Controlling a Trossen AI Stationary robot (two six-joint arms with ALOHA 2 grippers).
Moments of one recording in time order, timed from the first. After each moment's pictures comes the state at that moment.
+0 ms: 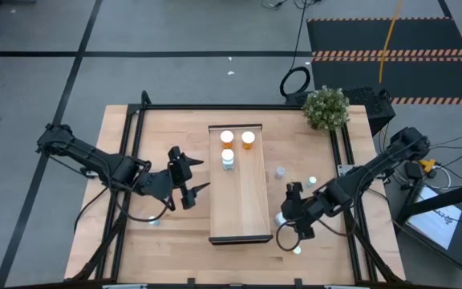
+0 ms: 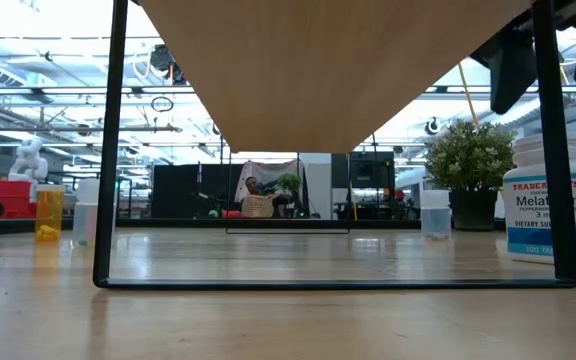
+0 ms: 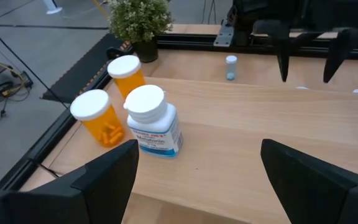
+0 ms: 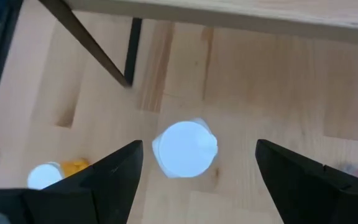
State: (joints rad) left arm -0.41 1.22 1.08 -0.45 -0.67 -0.29; right arm 0.56 1.35 0.94 -0.71 0.18 0.36
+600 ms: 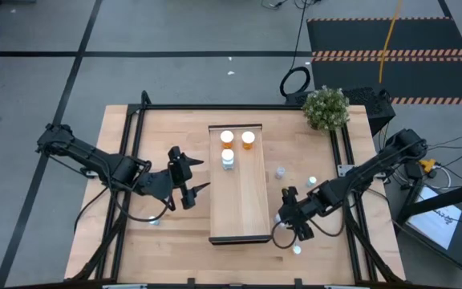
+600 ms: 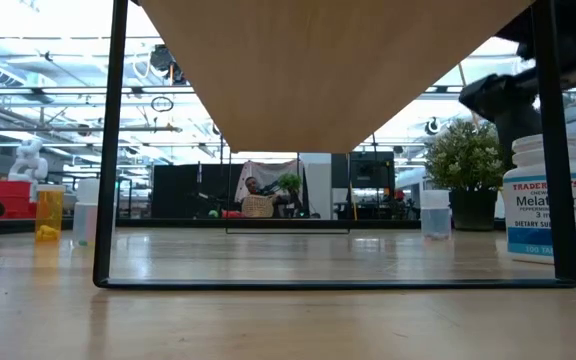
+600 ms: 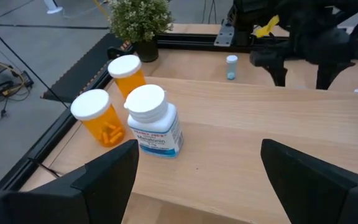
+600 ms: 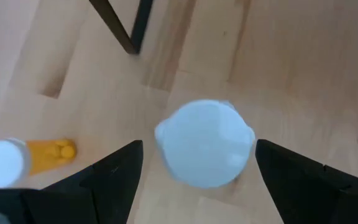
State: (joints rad) left arm -0.41 1.22 1.08 -0.45 -0.67 -0.29; right arm 0.52 1.39 0.79 -0.51 0.06 0.24
